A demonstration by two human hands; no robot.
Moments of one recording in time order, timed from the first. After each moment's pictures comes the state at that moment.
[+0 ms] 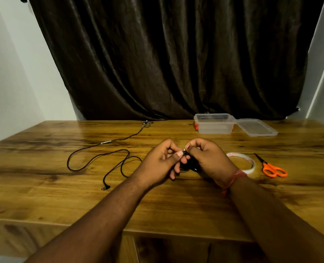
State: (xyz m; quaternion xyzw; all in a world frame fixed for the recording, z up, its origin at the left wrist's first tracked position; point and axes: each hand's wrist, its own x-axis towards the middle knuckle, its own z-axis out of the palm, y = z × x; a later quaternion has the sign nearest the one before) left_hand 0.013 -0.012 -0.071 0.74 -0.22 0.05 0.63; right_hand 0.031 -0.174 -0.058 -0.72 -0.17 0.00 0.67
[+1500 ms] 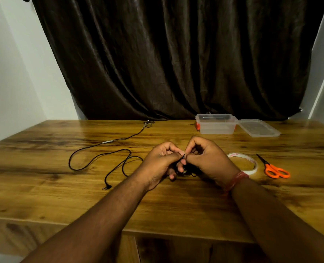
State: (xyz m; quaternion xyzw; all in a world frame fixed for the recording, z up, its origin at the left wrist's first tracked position) left_hand 0.012 -0.013 -0.065 0.67 -0.13 -0.01 0.73; right_hand 0.026 -0.173 -0.054 -0.73 -0.25 -0.01 0.63
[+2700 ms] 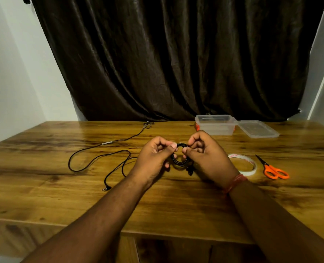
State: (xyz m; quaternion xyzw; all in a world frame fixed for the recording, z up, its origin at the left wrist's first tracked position) left_hand 0.016 -0.005 -0.066 0.67 -0.09 0.10 0.73; right_hand 0.032 -0.176 -0.058 -0.77 -0.23 -0.11 0.59
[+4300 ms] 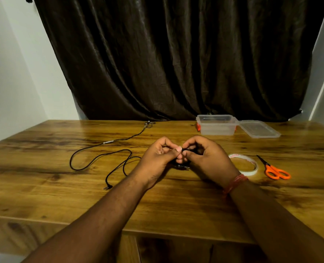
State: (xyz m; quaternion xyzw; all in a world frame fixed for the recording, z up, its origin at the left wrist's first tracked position) left_hand 0.016 -0.009 -0.066 0.64 -0.15 0.05 0.76; right_hand 0.035 -0.176 -0.060 -0.79 -0.25 -0.11 0.55
